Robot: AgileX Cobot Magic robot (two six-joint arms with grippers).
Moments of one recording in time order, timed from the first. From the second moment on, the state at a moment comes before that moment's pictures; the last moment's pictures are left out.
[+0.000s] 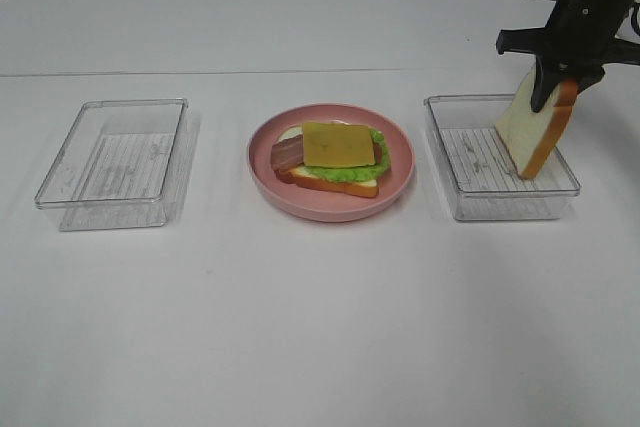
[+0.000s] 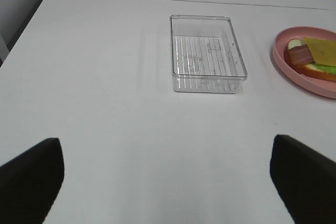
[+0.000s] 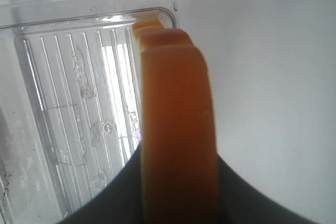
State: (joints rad) left arm 0.16 0.00 -0.50 -0.17 1.03 0.04; right arm -0.01 2.33 -2.03 0.09 1.22 0.06
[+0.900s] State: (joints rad) left arm 0.16 0.00 -0.50 -0.17 1.03 0.04; right arm -0.02 1.91 -1.95 0.31 1.22 0.06
